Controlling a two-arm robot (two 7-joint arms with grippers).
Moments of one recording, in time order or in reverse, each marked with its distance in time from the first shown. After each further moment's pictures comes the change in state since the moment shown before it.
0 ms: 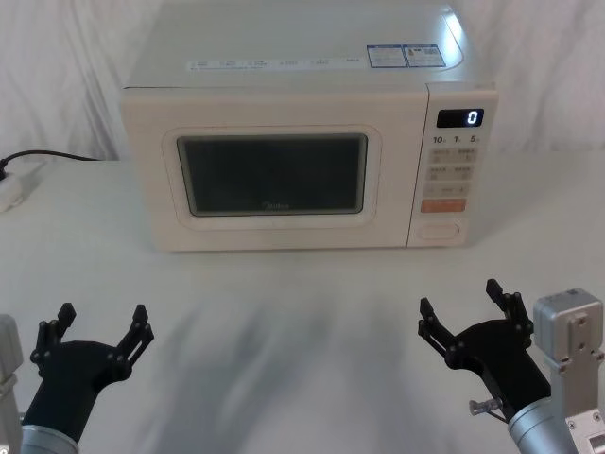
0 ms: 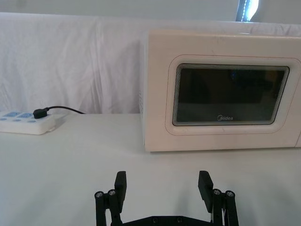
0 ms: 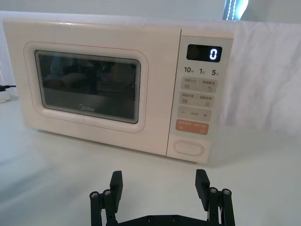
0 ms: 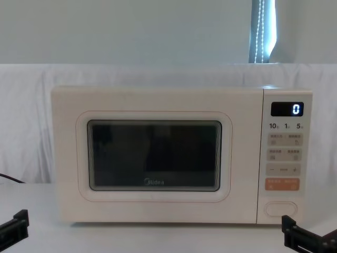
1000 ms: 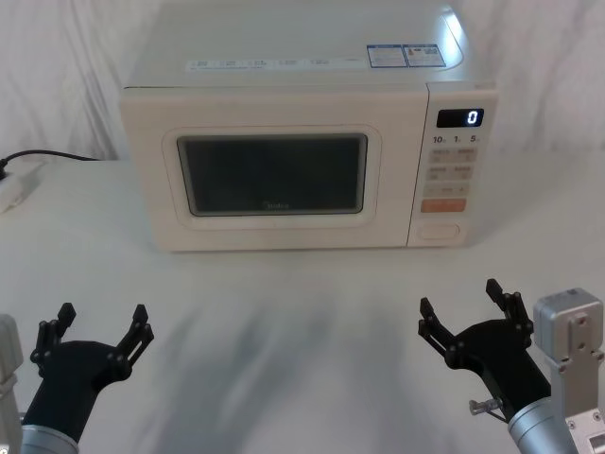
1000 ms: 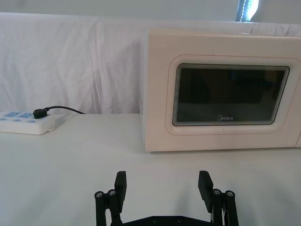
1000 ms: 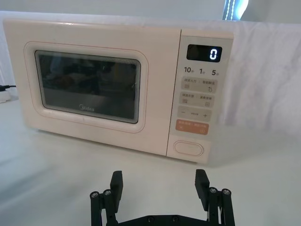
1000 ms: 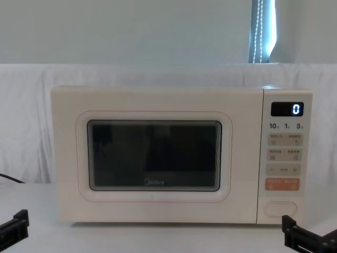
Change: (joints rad) left arm 0.000 0.000 0.000 0.000 0.000 0.000 0.000; right arm 0.000 0.000 0.000 0.000 0.000 0.000 0.000
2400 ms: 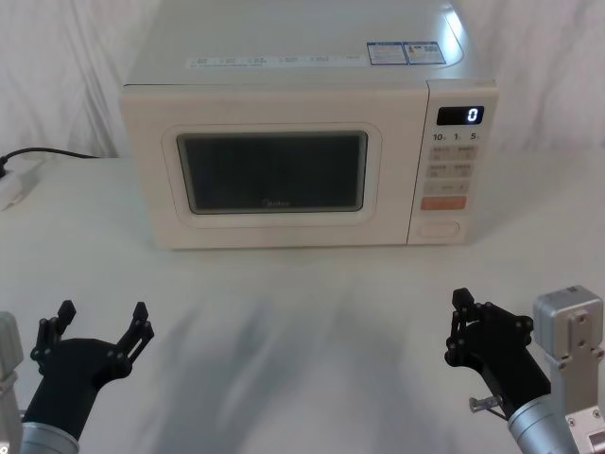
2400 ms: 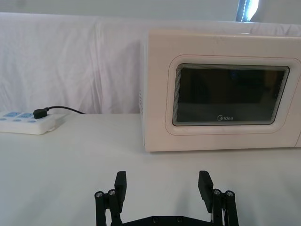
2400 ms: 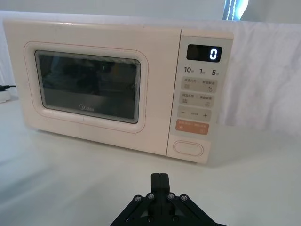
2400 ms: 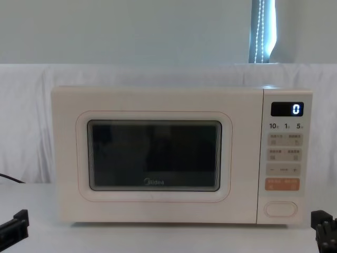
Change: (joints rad) left arm 0.000 0.000 0.000 0.000 0.000 0.000 0.000; right arm 0.000 0.000 0.000 0.000 0.000 0.000 0.000
